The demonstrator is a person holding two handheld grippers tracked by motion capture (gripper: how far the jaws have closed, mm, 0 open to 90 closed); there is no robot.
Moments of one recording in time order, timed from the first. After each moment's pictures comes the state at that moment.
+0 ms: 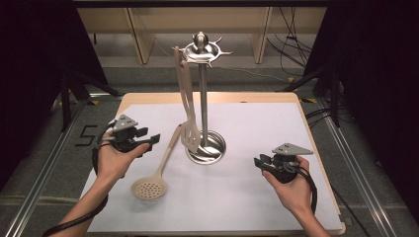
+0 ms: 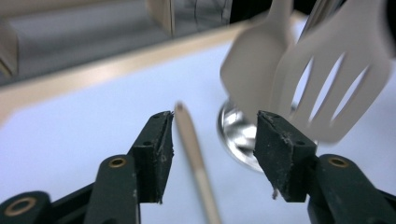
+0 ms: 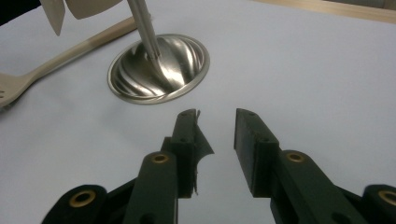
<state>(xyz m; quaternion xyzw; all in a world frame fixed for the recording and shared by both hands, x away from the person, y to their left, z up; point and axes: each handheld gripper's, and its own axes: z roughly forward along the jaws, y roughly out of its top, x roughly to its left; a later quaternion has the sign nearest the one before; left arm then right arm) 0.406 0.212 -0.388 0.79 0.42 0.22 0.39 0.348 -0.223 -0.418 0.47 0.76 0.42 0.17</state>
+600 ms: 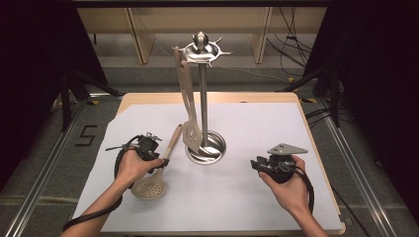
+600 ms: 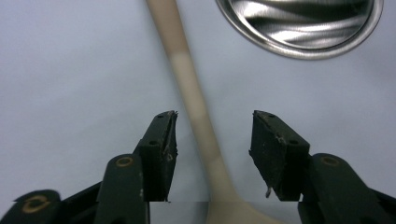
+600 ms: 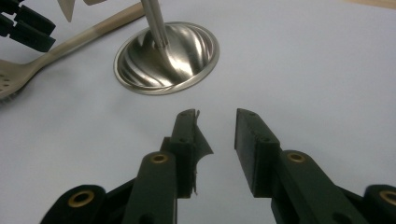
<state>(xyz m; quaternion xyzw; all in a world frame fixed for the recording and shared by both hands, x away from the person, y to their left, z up) 0.423 0.182 -0.452 0.85 0.46 0.10 0.24 0.349 -0.216 -0.418 0.46 0.78 0.40 0.16</state>
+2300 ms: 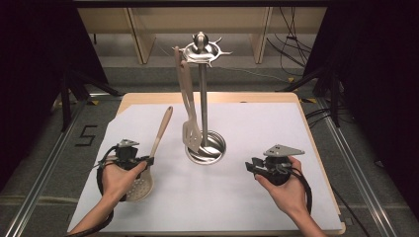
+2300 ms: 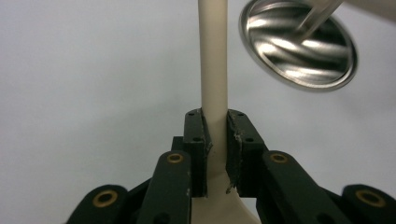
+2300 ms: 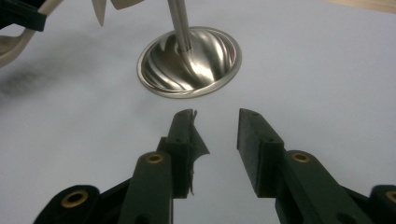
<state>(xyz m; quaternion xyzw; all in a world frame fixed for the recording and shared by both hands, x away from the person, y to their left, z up) 0.370 0.221 -0.434 0.73 0.54 0.16 0.38 0.343 -0.205 -0.415 0.44 0.78 0.42 0.15</state>
